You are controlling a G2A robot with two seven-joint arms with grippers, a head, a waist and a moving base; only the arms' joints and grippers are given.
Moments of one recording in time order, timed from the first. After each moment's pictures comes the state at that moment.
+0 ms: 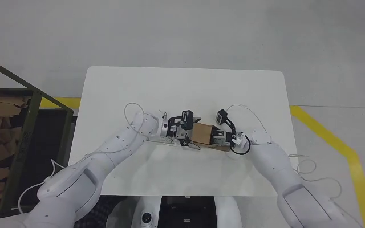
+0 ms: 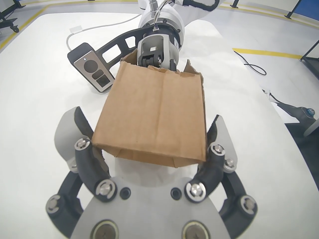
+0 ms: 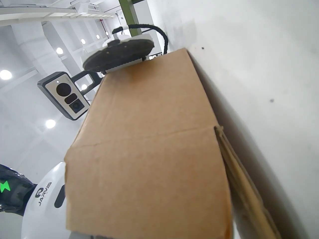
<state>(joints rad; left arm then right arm) 0.75 -1.23 -0.54 -0.88 1.57 -0.90 0.60 -0.82 -1.41 0.89 -0.45 0.62 -0.45 1.35</state>
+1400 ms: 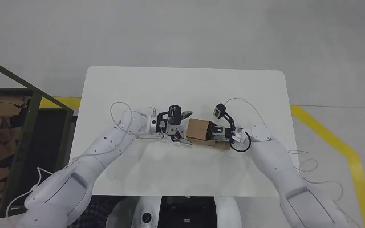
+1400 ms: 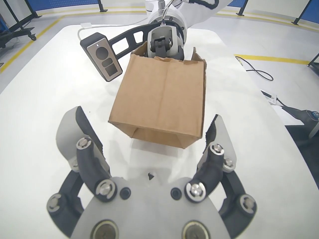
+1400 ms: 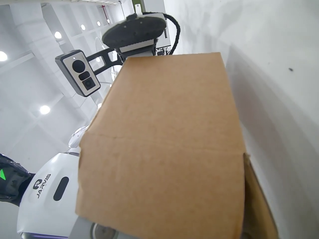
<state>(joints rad) 0.81 -1.15 -0.68 -0.96 1.64 -0.94 0.67 -0.86 -1.37 0.95 -0.64 0.57 -0.43 1.35</state>
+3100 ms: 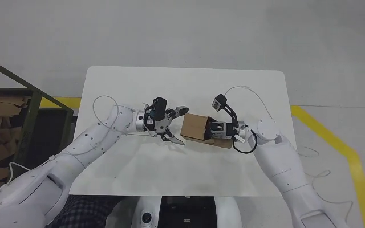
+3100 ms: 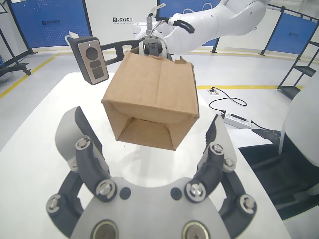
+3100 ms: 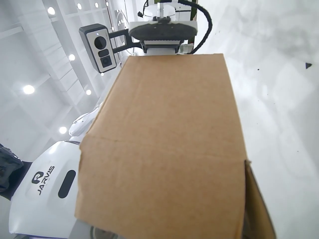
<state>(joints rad) 0.75 -0.95 -0.55 -1.19 1.41 -1.01 0.81 -1.05 -1.27 1.08 -1.26 0.45 -0.18 1.25</state>
